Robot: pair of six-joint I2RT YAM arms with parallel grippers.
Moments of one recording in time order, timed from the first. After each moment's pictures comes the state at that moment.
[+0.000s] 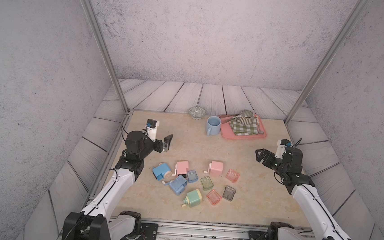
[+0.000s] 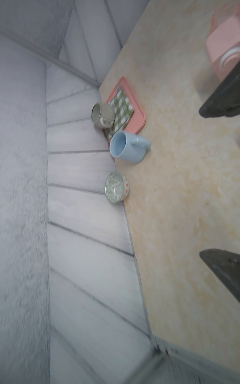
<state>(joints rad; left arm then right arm) -0.16 1.10 0.71 0.15 0.40 0.01 -0.02 1.04 0.71 -0.29 -0.27 0.38</state>
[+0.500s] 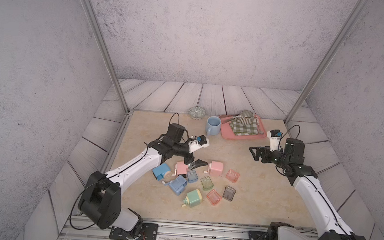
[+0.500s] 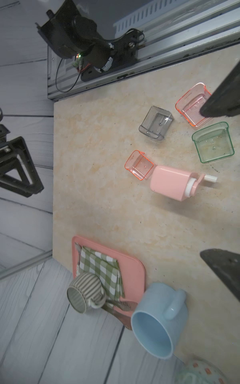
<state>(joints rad) -0.54 1.51 1.14 -0.37 0.75 0.67 -0.01 1.12 0.87 -0.35 -0.43 0.00</state>
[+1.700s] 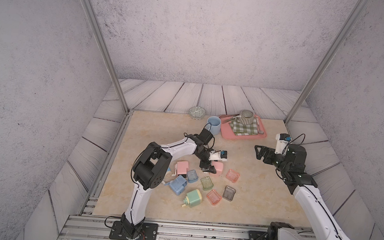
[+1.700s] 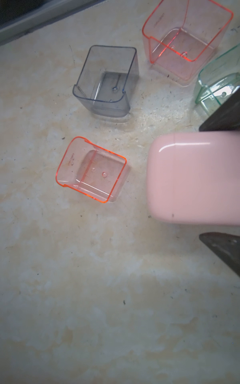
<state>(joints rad) -0.68 2.09 1.54 -0.63 0.62 0.92 -0.01 1.01 0.75 -0.22 -0.27 0.25</state>
